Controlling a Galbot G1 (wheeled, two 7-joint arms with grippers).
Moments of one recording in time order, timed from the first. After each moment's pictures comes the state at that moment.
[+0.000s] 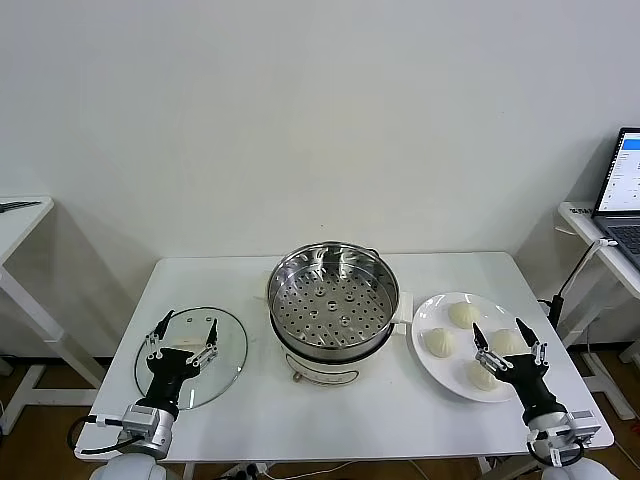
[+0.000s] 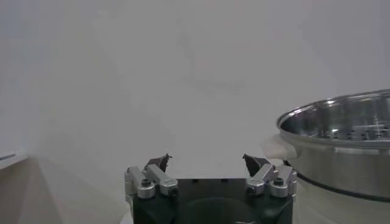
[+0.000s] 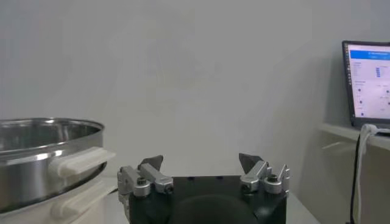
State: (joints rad) left arm 1.52 -1.47 -0.66 -2.06 0.11 0.04 0.13; right arm -1.54 1.22 0.83 1.88 0.37 0.09 -0.20
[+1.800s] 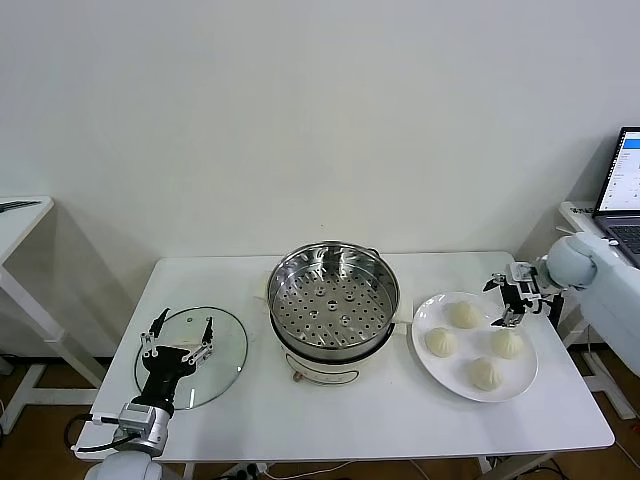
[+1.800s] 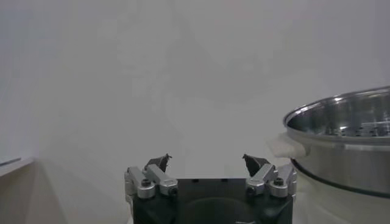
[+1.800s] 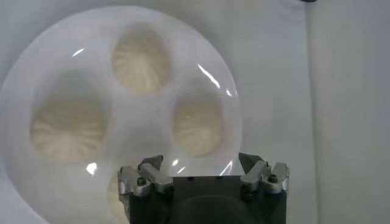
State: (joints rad) left arm 1.51 -1.47 -0.68 -2.05 0.11 0.03 0.14; right arm -0.10 0.71 -0.48 1.00 -0.28 -0.02 -1.13
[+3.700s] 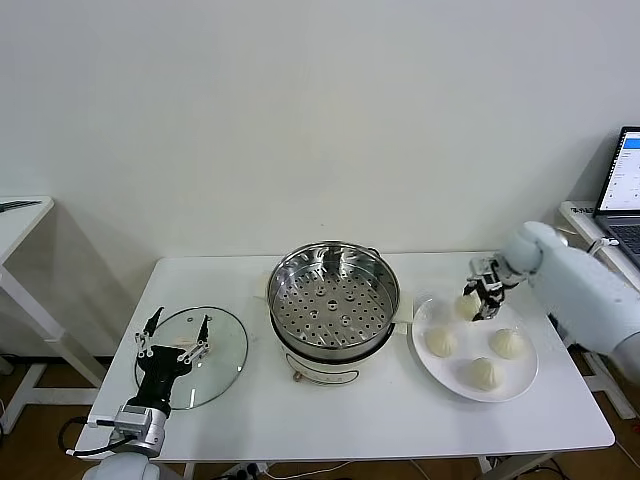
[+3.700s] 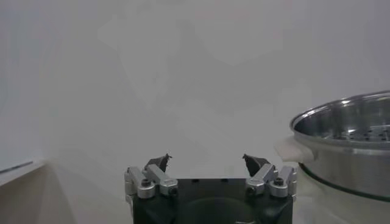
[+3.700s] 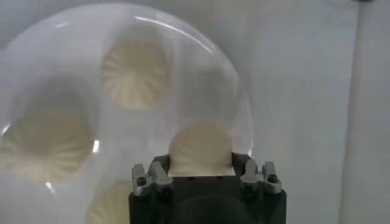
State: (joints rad) left arm 1.52 -1.48 -0.69 -2.07 0.12 0.02 0.13; right arm 0.12 0.73 -0.69 1.05 -0.23 0.07 -1.20
